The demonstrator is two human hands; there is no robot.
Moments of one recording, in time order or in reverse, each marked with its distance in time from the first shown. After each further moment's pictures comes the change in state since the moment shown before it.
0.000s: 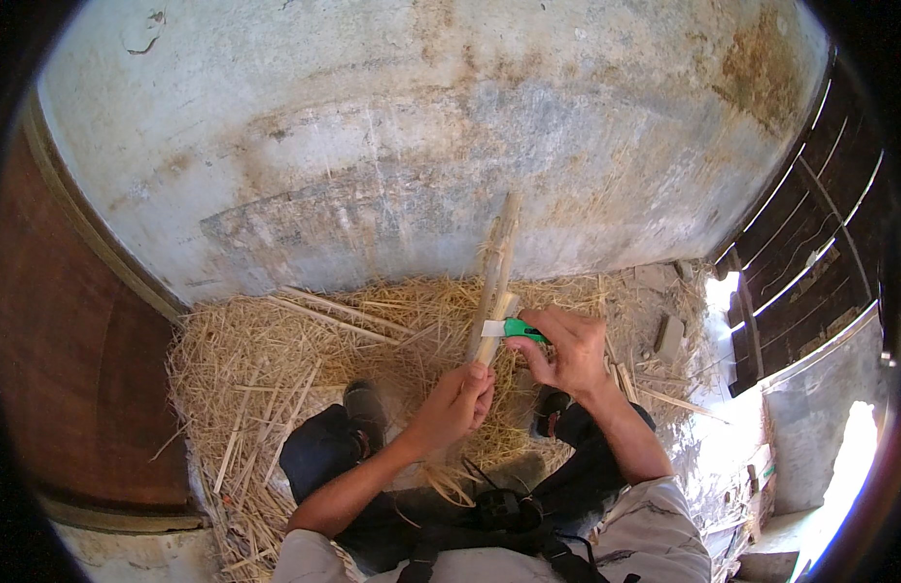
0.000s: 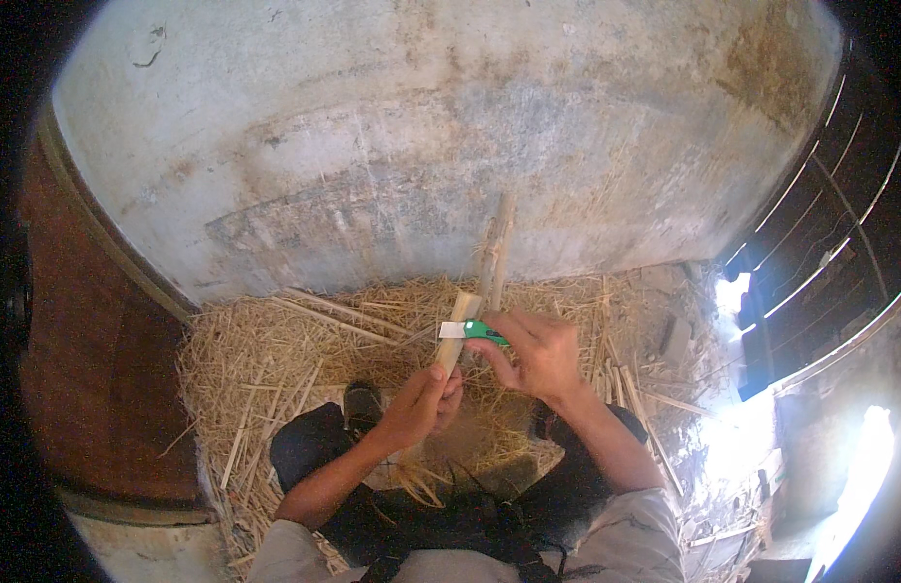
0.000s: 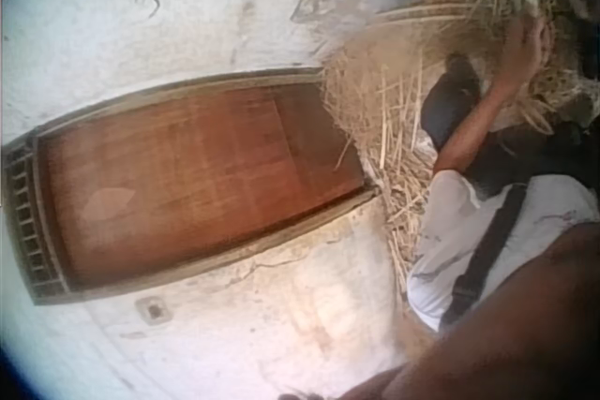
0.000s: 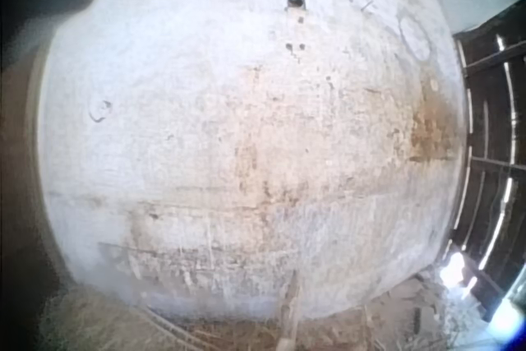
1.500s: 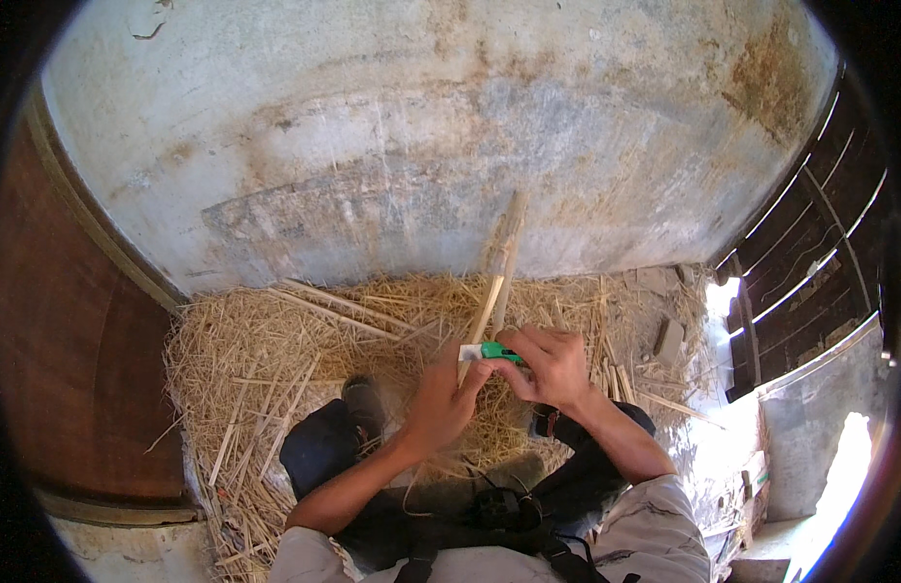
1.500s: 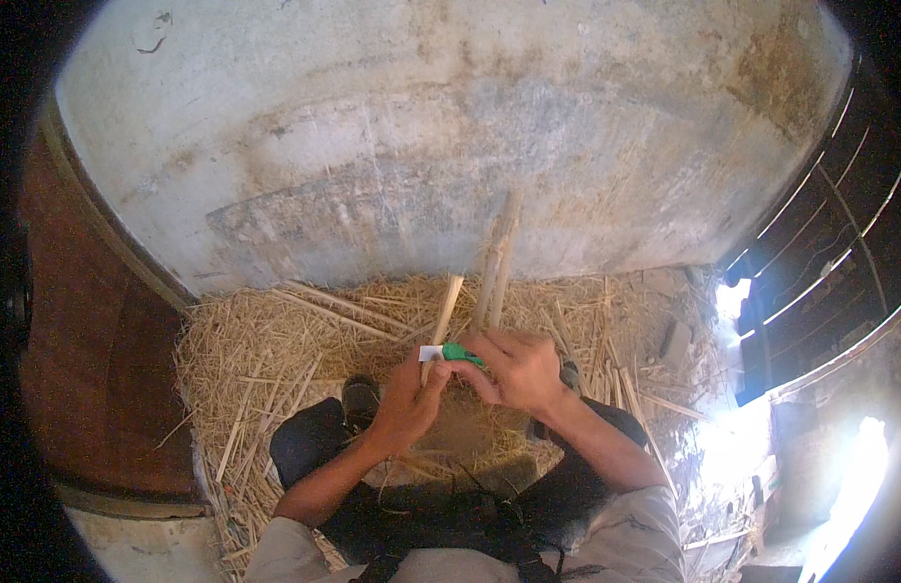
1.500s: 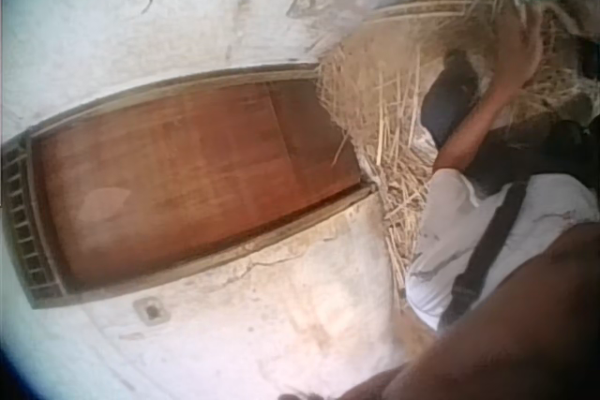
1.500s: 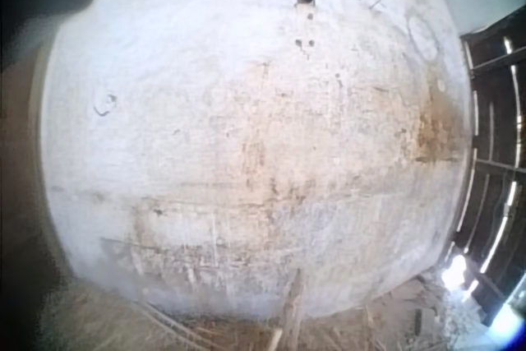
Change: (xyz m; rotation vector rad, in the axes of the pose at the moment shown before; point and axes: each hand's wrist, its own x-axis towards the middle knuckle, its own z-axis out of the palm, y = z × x) left_hand -0.002 0.008 -0.007 0.603 0.326 0.285; right_hand -0.010 -0.007 0.027 -0.040 -0.106 -0.106
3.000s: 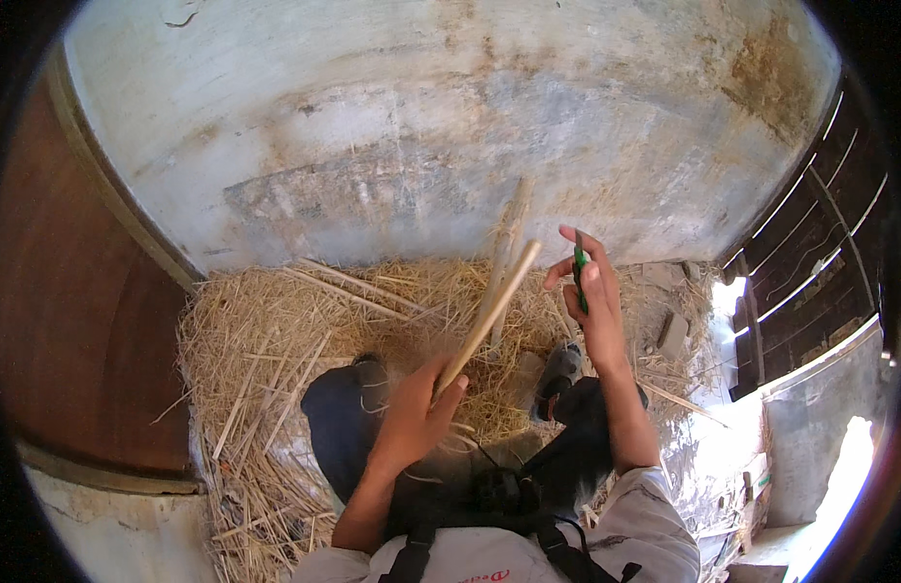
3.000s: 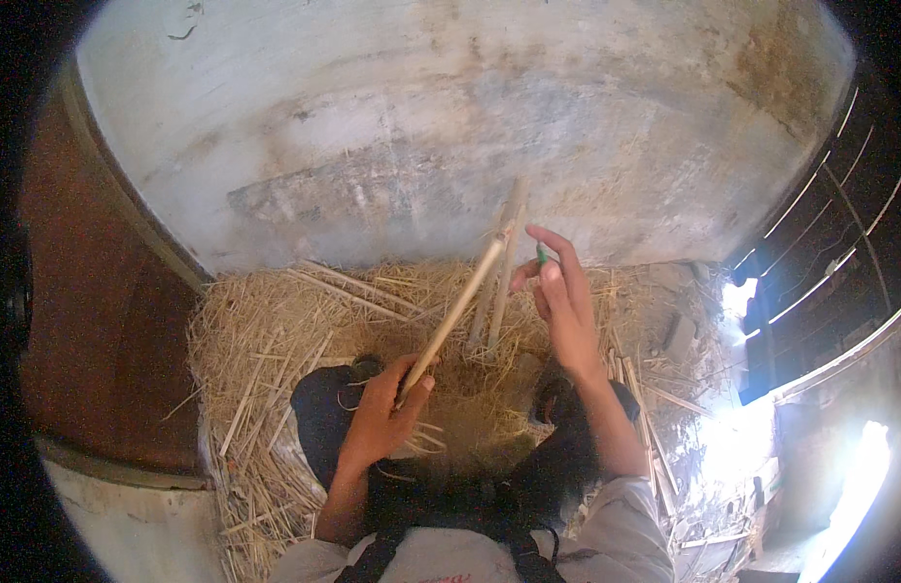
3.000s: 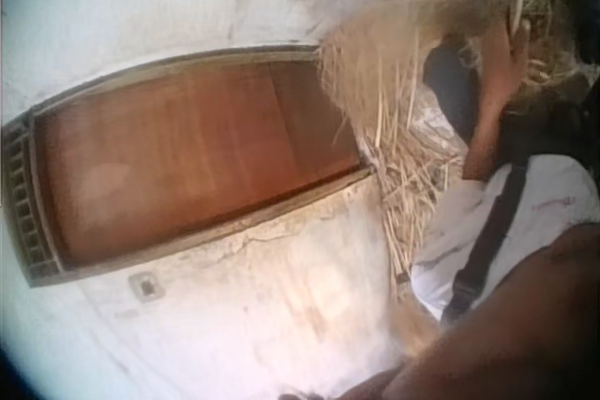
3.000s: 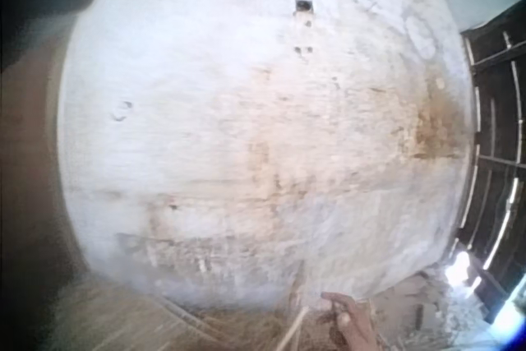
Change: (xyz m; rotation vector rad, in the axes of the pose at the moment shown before) left_hand -0.086 0.034 -0.010 0.135 0.061 -0.117; right_hand 0.004 -0.015 -0.062 0.896 0.280 0.656
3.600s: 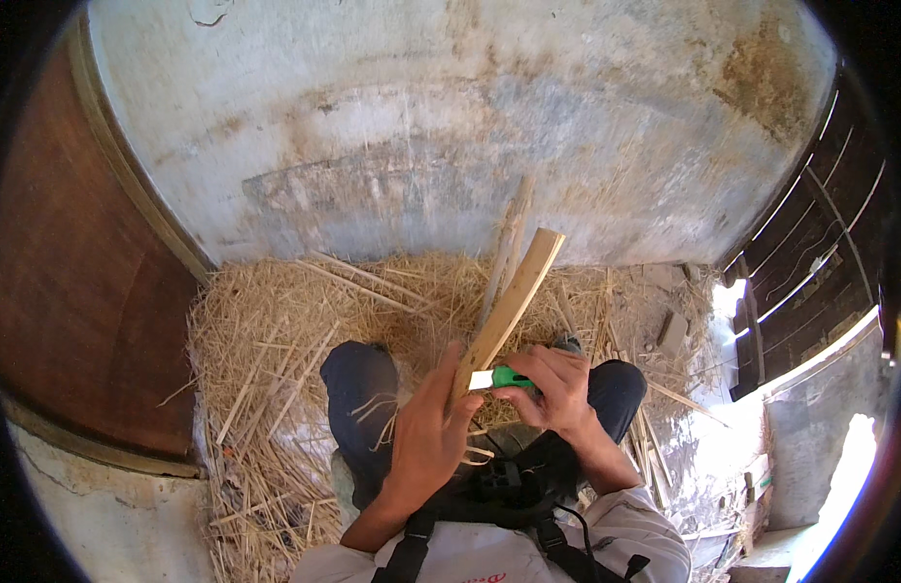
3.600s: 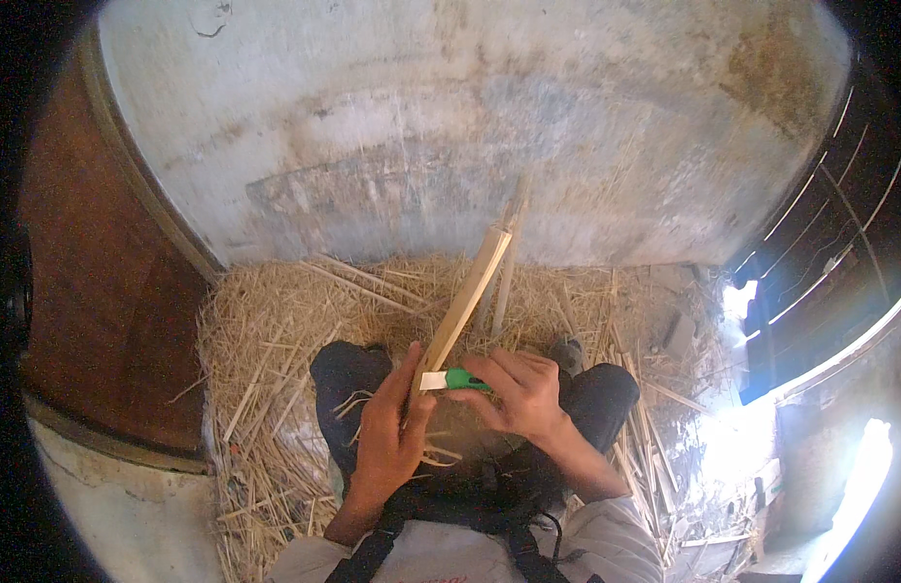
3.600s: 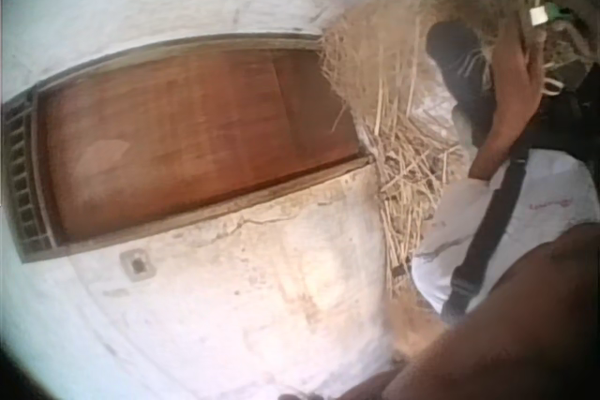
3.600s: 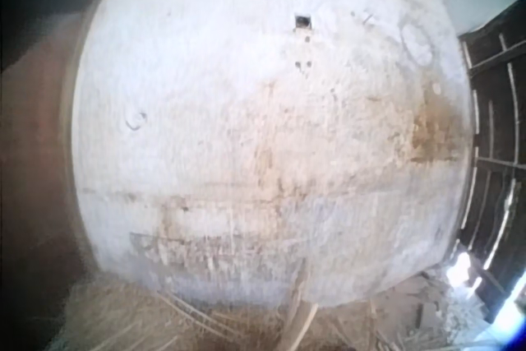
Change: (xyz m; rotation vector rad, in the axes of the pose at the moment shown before) left_hand -0.082 0.063 0.018 0.059 0.186 0.129; right_hand -0.116 -0.010 0.020 -0.627 -0.218 -0.729
